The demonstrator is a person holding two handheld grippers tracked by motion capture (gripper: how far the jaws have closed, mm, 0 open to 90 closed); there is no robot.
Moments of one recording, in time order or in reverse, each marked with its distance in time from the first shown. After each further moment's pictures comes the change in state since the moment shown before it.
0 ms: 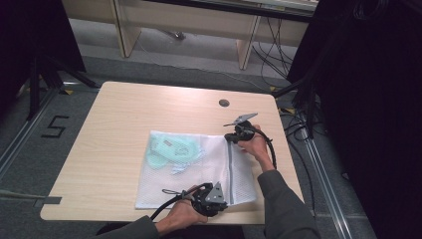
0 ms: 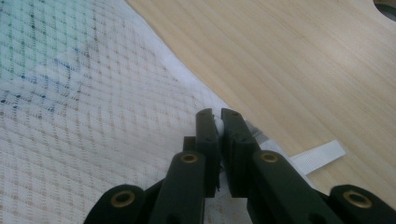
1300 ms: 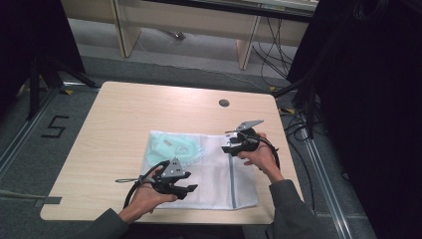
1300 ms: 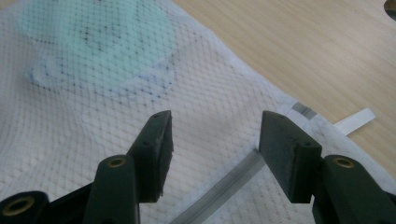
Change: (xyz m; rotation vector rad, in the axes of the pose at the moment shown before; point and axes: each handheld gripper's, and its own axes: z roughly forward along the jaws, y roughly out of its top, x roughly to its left) left arm 0.054 -0.031 -0.098 -0.105 0.201 -0.199; right arm 0.049 -0.005 -0.051 -0.040 0.027 0.007
